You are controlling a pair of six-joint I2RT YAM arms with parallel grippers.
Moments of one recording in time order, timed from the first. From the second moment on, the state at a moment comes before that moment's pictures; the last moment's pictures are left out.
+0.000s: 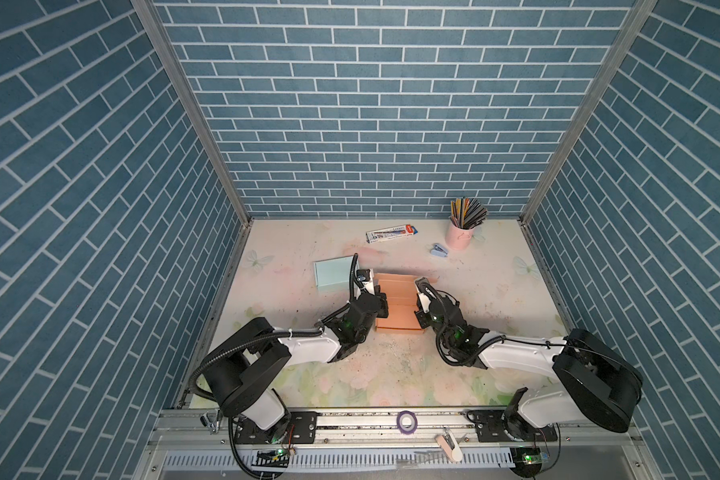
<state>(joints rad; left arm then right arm) -0.87 1.57 0.62 0.59 -0.48 -0.52 0.91 1.42 0.50 0.49 0.49 -0.05</state>
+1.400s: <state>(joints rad) -0.96 1.73 0.45 0.86 -0.48 -0.56 1.03 1.05 0.18 0.60 0.43 0.14</state>
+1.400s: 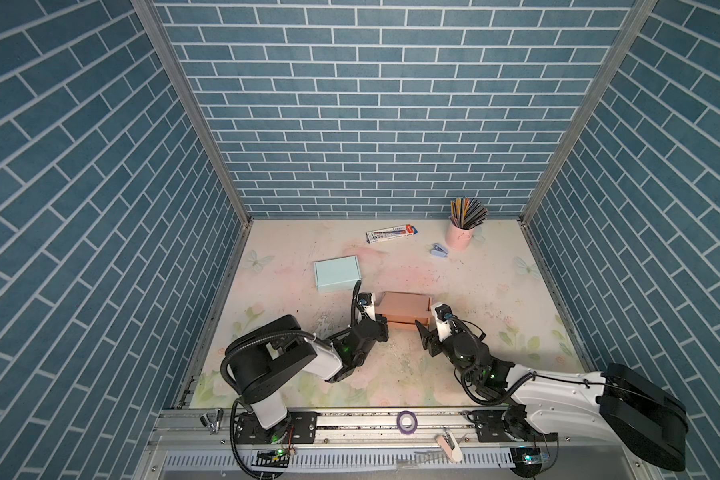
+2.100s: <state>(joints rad) -0.97 1.75 0.53 0.76 -0.45 -0.53 0.98 0.85 0.56 -0.01 0.56 0.30</state>
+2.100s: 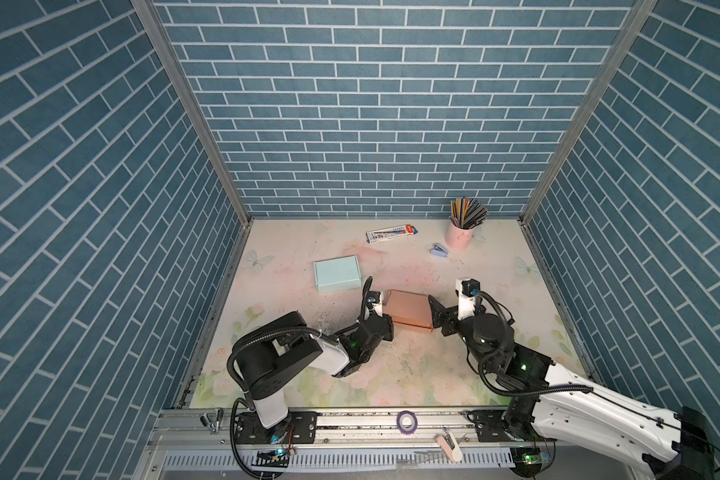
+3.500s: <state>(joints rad) -0.80 1.23 0.90 -0.13 0.08 -0.40 0.78 1.25 0.54 0.02 0.37 0.44</state>
